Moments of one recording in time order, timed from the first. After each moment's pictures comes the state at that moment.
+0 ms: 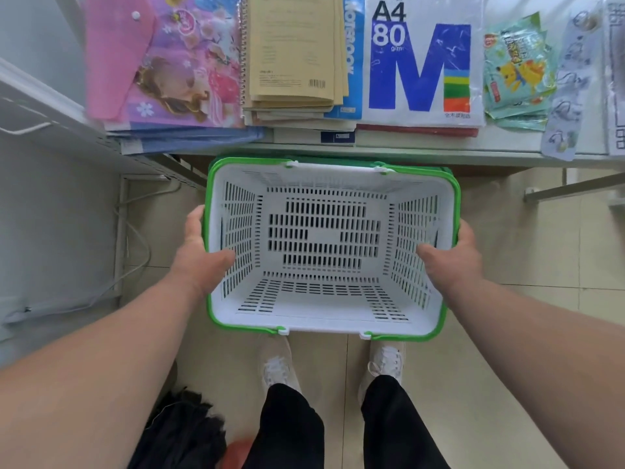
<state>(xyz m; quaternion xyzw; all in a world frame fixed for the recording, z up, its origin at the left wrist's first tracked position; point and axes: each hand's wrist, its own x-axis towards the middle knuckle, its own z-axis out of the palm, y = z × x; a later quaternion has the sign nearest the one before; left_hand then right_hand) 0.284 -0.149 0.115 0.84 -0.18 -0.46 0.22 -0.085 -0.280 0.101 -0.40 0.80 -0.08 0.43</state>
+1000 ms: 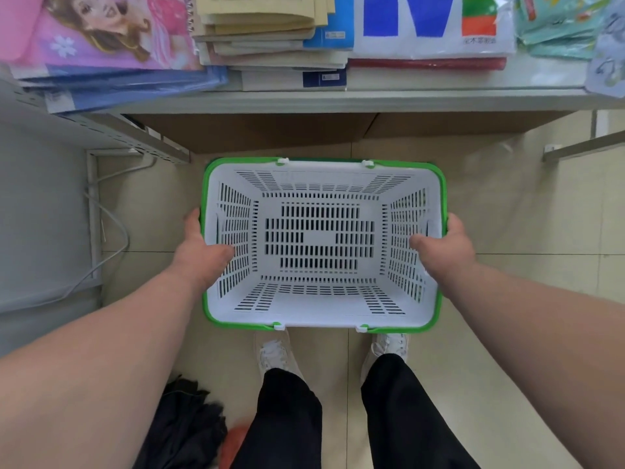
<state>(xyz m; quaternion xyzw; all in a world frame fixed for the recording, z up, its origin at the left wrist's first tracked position) 0.267 -0.137 0.027 0.85 -0.13 -0.49 0.15 -0.105 -0.257 0.022 -0.37 0.80 -0.02 0.47</state>
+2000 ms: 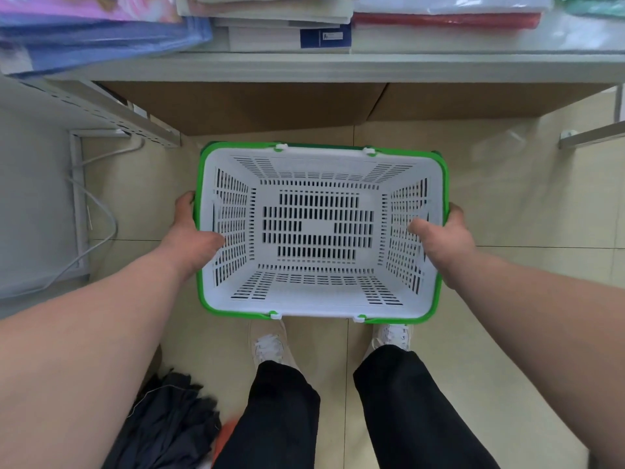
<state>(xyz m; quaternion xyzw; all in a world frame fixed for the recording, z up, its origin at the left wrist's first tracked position) 0.279 -0.130 -0.015 0.84 -0.15 -0.51 0.14 -0.107 -0.258 -0.008 -0.34 0.80 -0.02 0.50</state>
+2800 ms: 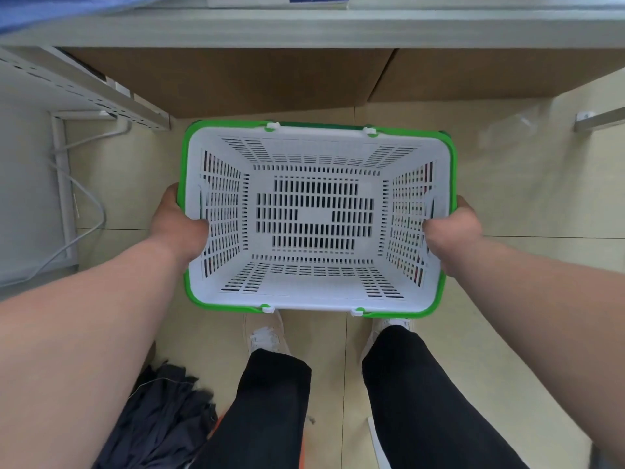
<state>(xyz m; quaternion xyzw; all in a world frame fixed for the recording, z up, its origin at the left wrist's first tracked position) 0.272 -0.126 -0.051 0.88 -0.17 -0.42 0.16 -0.120 -0.259 -0.049 -0.35 0.81 -0.02 0.47</state>
